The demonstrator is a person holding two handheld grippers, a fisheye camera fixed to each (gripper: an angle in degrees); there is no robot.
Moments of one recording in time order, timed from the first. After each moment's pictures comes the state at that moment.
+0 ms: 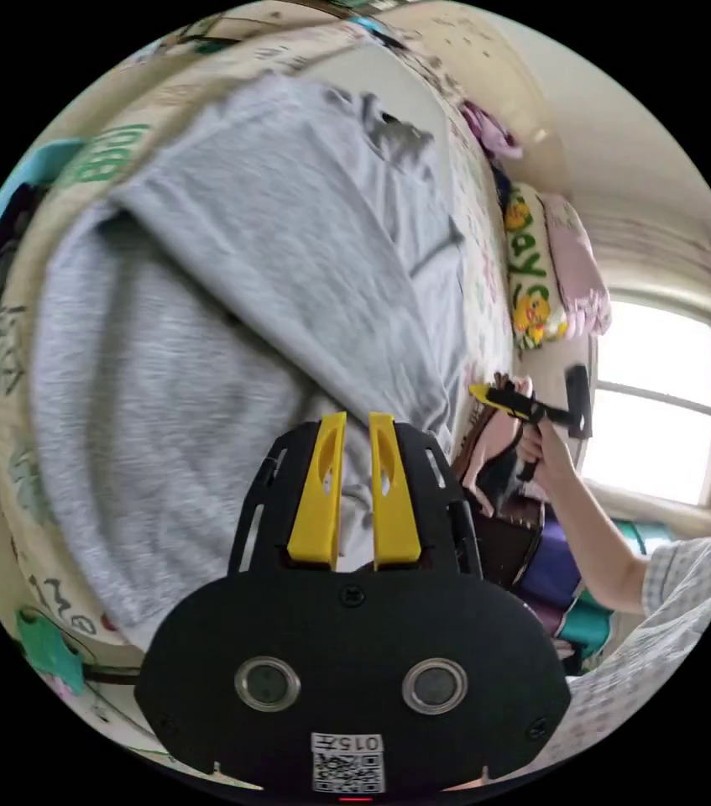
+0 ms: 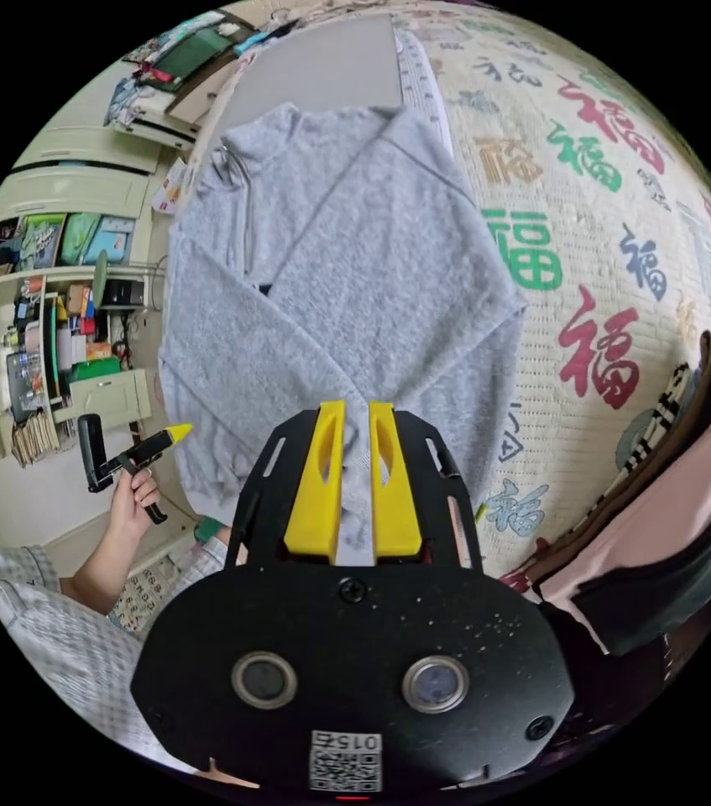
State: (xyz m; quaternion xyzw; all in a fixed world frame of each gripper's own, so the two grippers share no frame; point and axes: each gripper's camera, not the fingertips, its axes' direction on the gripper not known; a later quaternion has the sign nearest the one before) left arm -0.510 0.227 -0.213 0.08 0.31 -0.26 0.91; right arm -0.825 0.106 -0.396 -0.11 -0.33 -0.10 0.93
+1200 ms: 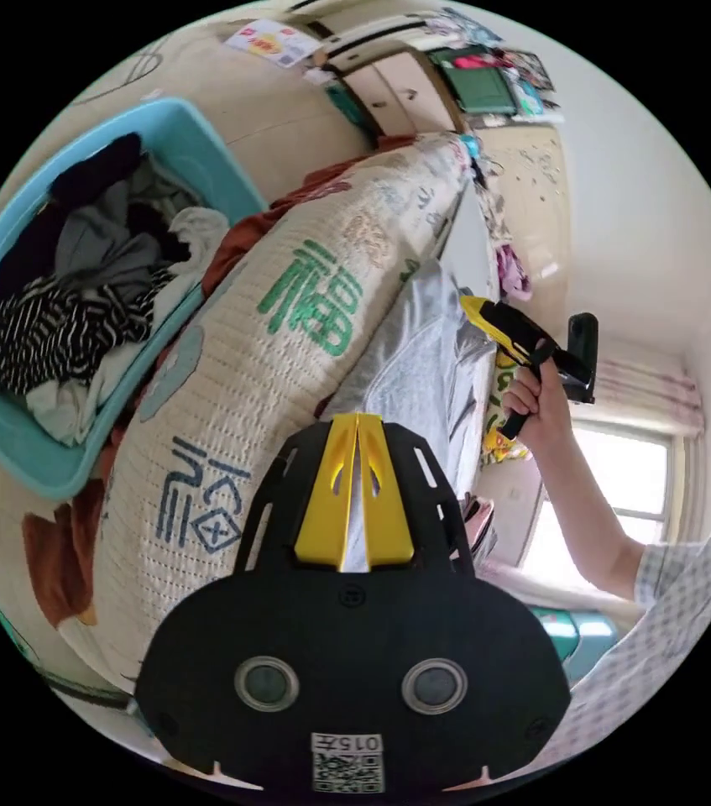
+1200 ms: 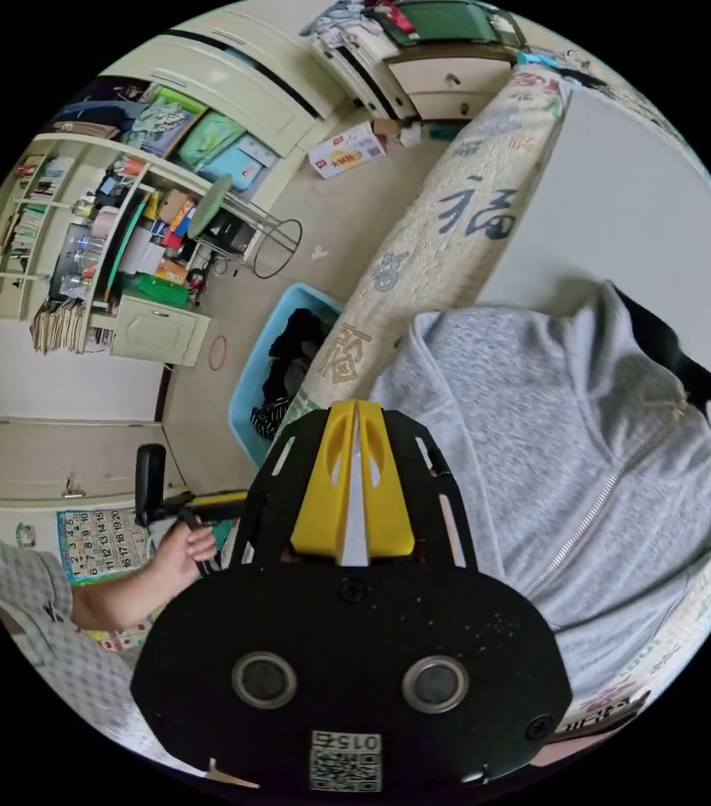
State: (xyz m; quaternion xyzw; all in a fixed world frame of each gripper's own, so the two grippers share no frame) left arm -0.700 0.186 -0.275 0.16 0.35 -0.30 0.87; right arm -1.257 0.120 -0.370 -0.03 -0.38 -0.32 0.87
